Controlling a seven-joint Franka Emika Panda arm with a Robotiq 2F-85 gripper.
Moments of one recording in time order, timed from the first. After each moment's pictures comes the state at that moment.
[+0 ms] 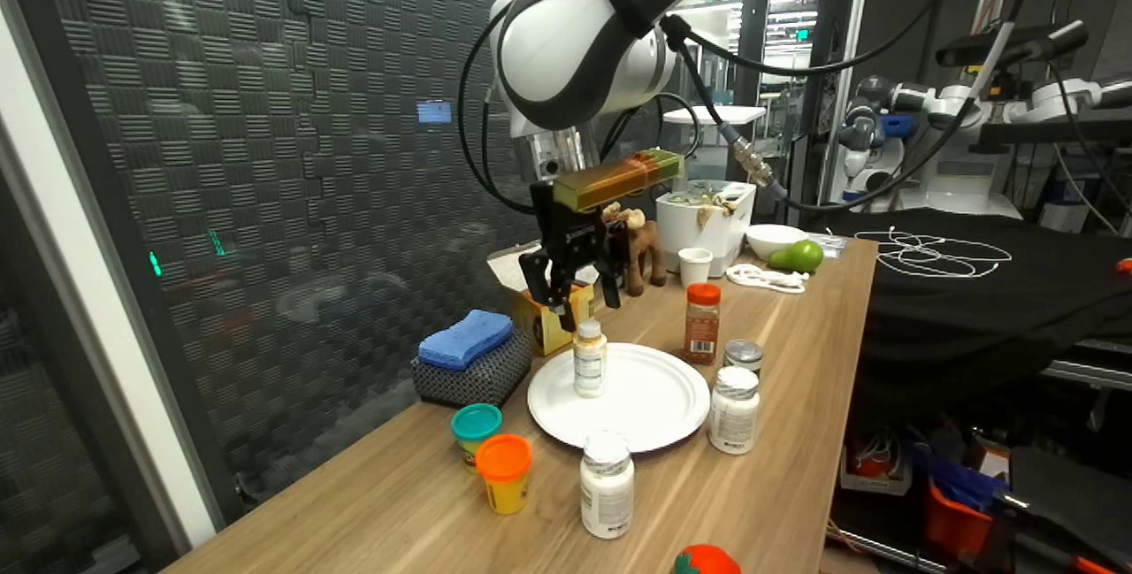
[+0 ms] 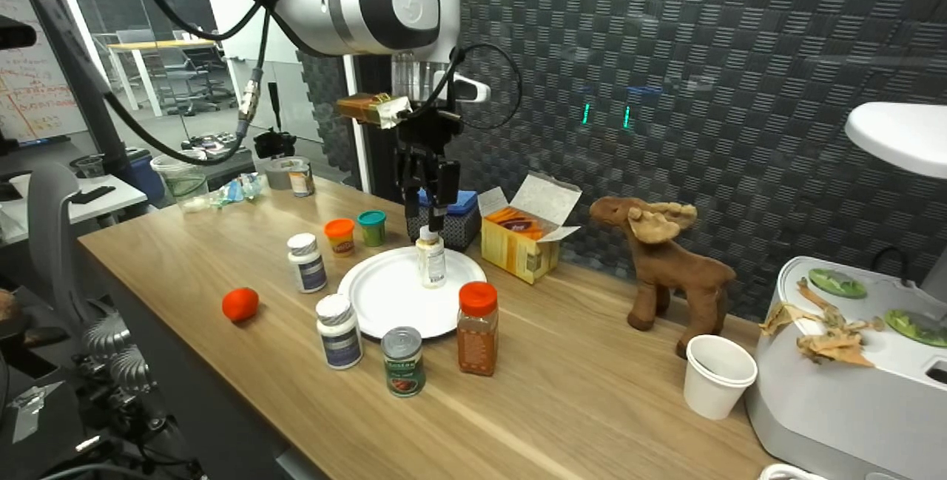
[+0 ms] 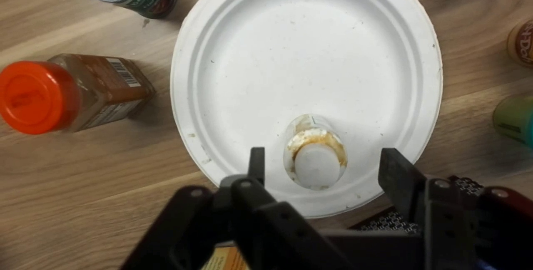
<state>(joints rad) 0.12 0.49 0.00 -1.69 -0.09 2.01 0.33</state>
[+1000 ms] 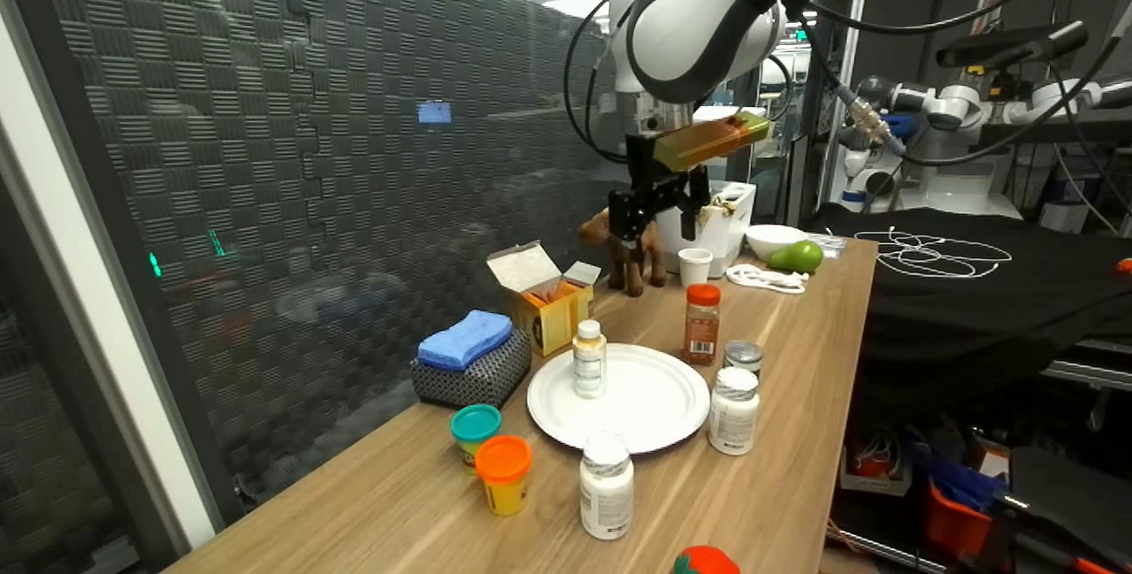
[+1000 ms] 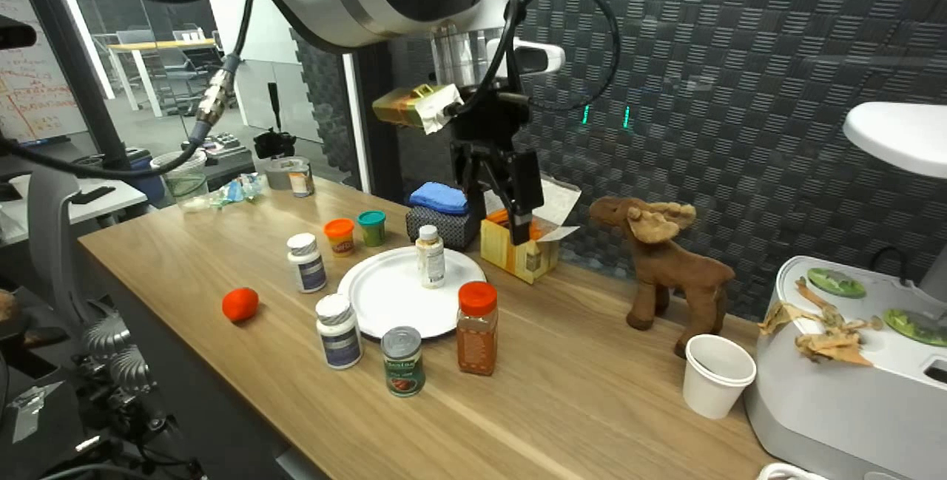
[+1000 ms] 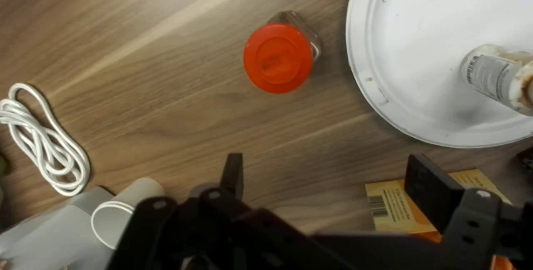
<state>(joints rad) 0.02 0.30 -0.11 -1.92 -0.21 2.23 0.32</state>
